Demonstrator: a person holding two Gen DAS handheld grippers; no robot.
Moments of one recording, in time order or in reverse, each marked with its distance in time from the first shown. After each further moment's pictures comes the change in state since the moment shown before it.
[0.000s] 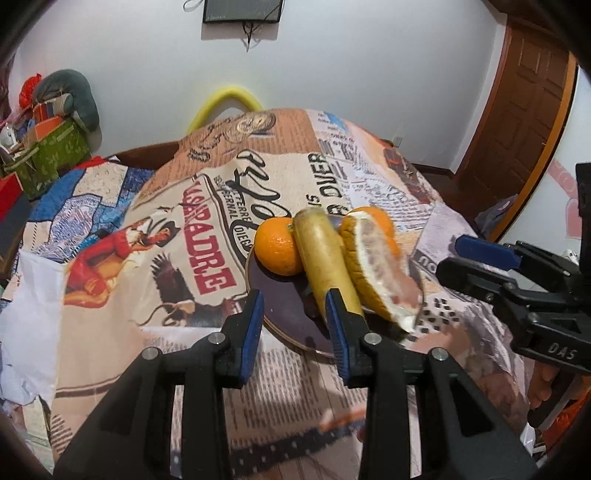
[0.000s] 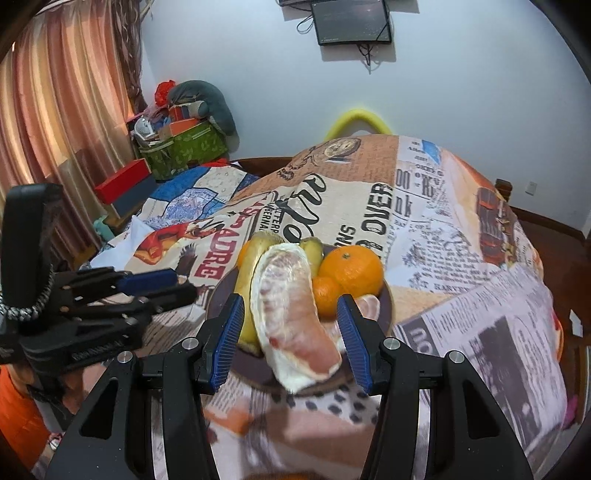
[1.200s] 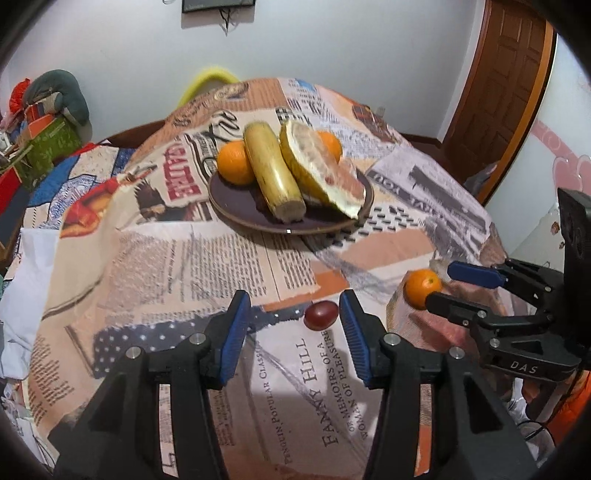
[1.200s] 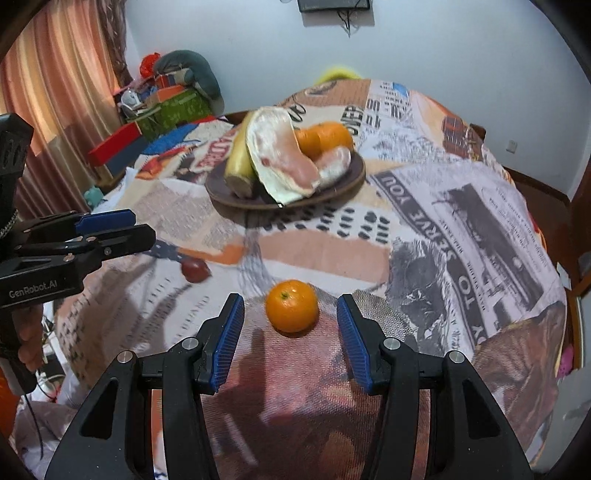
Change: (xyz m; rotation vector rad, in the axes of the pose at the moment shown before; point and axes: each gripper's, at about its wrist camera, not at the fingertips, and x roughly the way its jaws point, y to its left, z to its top) left arm -0.025 -0.047 -0.088 0.062 0.095 -0.010; right arm -0.031 -0.003 -0.114 0.041 0.132 -0.056
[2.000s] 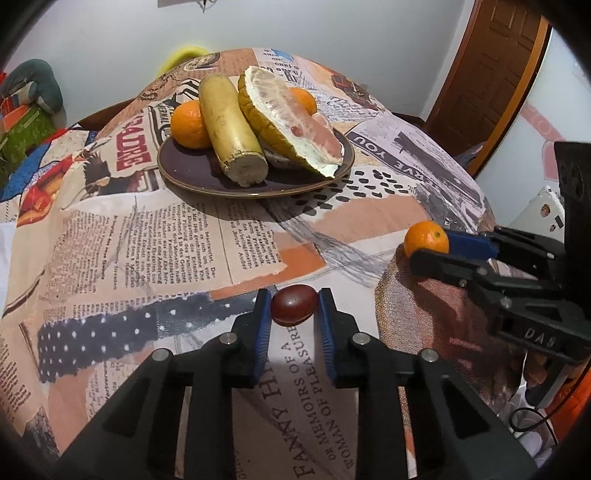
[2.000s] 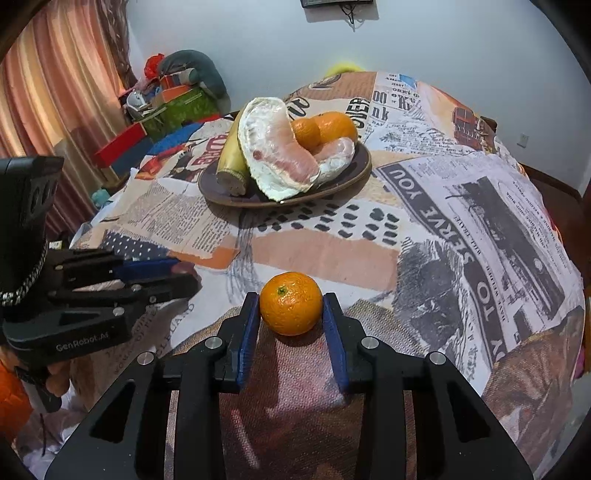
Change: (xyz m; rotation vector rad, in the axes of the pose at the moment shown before) left arm 0.044 -0.020 -0.008 0.026 0.077 -0.074; right arm 0.009 -0.009 0.005 0.017 -0.002 0.056
